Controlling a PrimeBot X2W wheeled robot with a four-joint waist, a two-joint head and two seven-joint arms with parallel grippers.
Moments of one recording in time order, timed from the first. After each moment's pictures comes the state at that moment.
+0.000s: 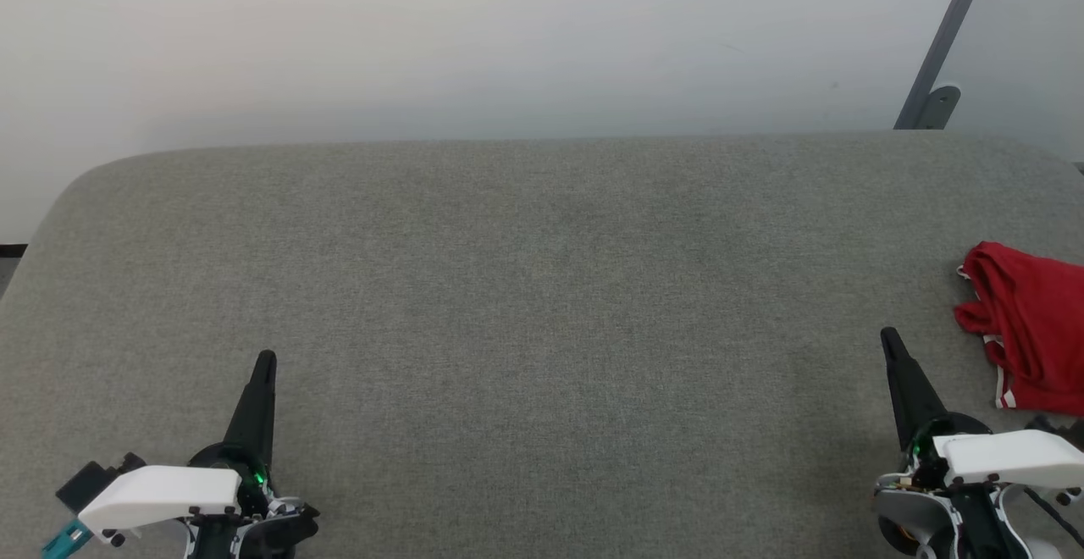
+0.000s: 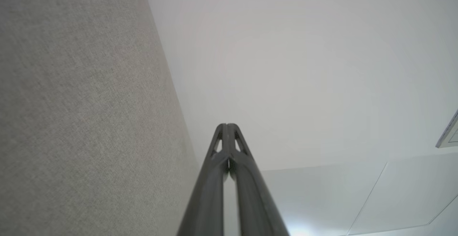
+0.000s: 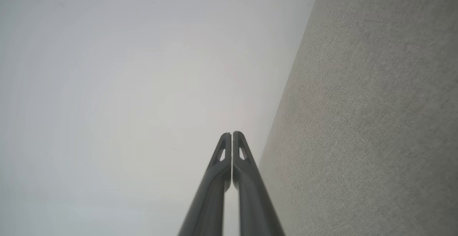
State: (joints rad) left arm -0.07 0.07 0.08 0.23 -1.53 -0.13 0.07; right arm -0.09 -0.05 -0.11 0.24 1.50 0.13 0.09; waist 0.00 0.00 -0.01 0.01
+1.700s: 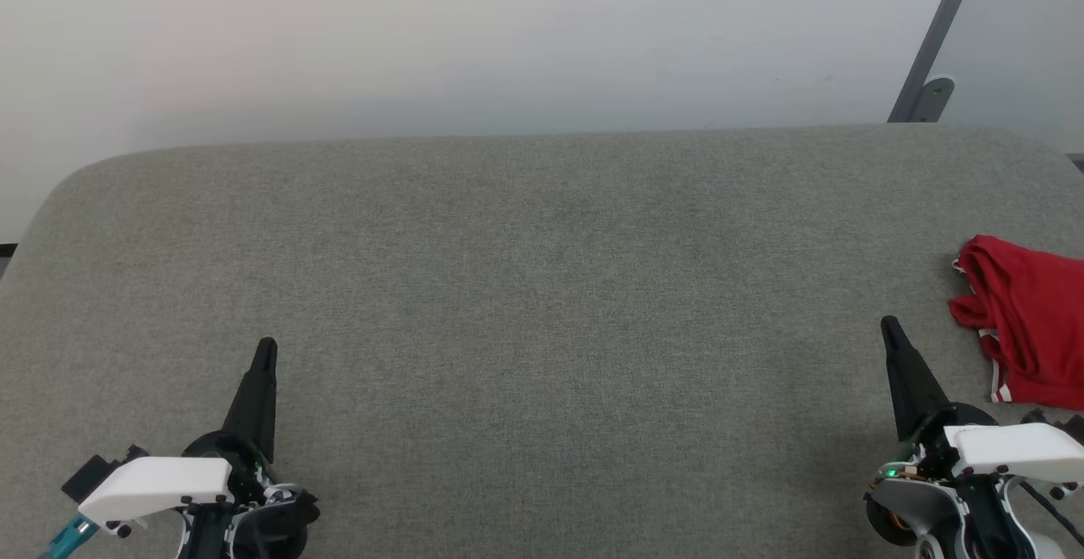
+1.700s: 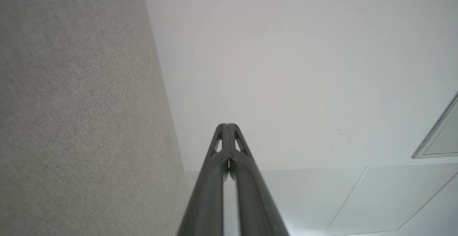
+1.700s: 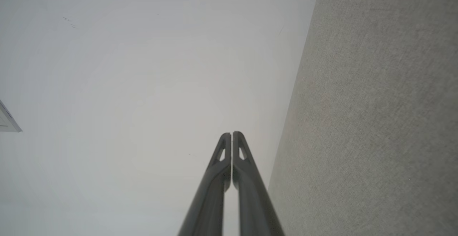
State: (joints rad) left arm -0.10 0.06 0.10 0.25 -1.62 -0.13 0.11; right arm -0.11 -0.05 -0.11 0.24 1.61 0.13 0.11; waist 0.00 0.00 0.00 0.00
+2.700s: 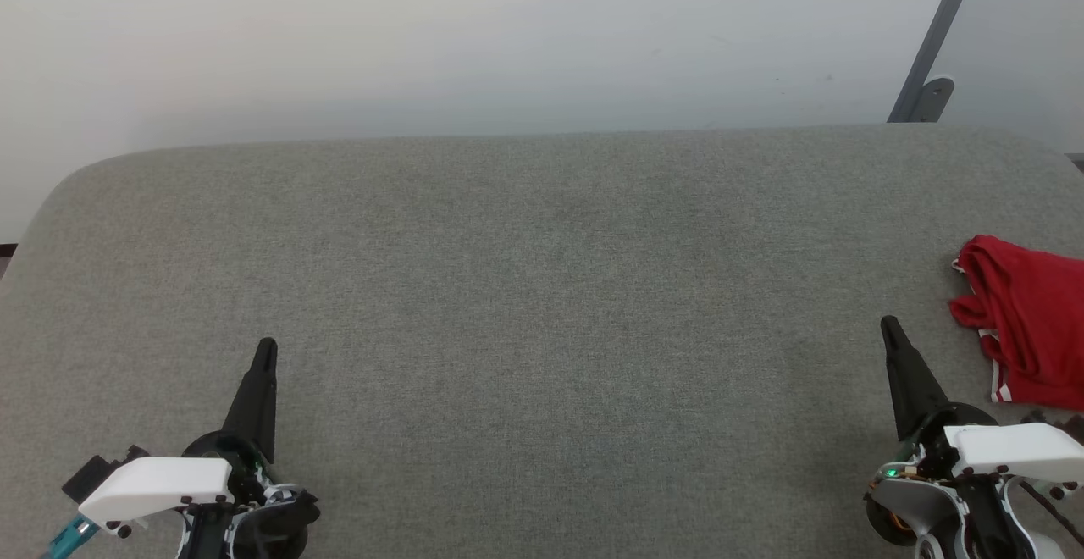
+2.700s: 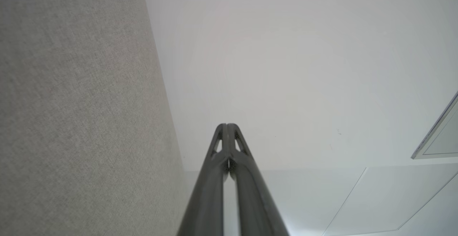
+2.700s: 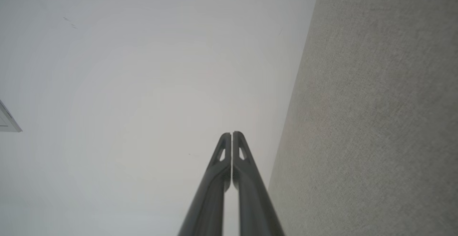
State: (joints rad) left arm -0.10 0.05 0.11 0.25 -1.62 -0.13 0.11; right arm -0.11 -0.05 -0.11 0.24 1.61 0.13 0.11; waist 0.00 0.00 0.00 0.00
